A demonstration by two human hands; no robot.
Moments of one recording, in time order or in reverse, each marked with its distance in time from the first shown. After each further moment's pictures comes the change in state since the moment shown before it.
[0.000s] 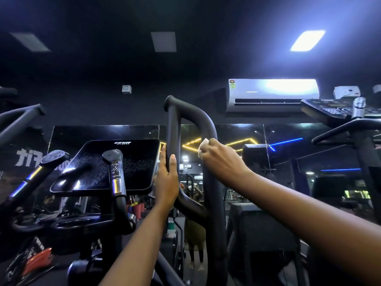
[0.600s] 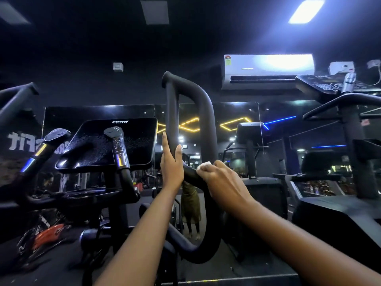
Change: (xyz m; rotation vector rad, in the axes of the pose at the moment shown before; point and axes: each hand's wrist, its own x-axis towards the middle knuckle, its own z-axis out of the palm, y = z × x) left_hand -0.049 0.007 -0.007 0.057 -0.078 -0.006; right_hand -0.093 -0.073 -0.012 0.495 0.003 0.180
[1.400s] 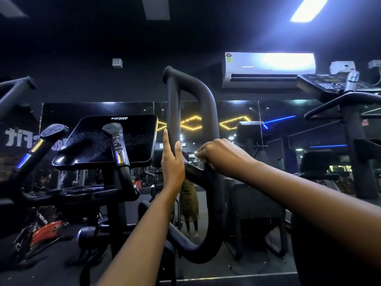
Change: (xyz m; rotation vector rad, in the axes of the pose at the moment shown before) left_hand 0.005 -0.011 0.003 -0.069 0.040 0.047; right_hand 0.055 0.026 -0.019 -0.070 -0.215 -0.192
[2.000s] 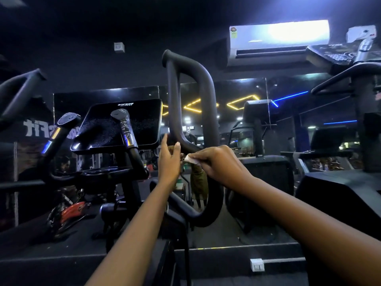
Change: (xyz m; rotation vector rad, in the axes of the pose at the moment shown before) left_hand -0.042 -0.007 -0.033 0.034 -0.101 -0.204; right_hand -0.055 -0.050 0.021 0.566 0.312 0.140
